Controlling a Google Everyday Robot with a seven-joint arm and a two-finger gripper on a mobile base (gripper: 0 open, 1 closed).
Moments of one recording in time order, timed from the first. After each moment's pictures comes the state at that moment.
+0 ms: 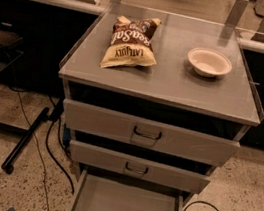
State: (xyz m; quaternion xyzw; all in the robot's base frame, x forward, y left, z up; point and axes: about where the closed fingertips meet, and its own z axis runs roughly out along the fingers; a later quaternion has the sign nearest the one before) arm 0.331 -0.295 0.999 -0.27 0.86 0.20 0.37
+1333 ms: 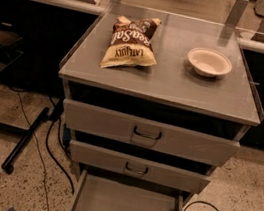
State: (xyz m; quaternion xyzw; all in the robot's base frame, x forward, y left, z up) arm 0.331 -0.295 0.999 -0.27 0.86 0.20 0.37
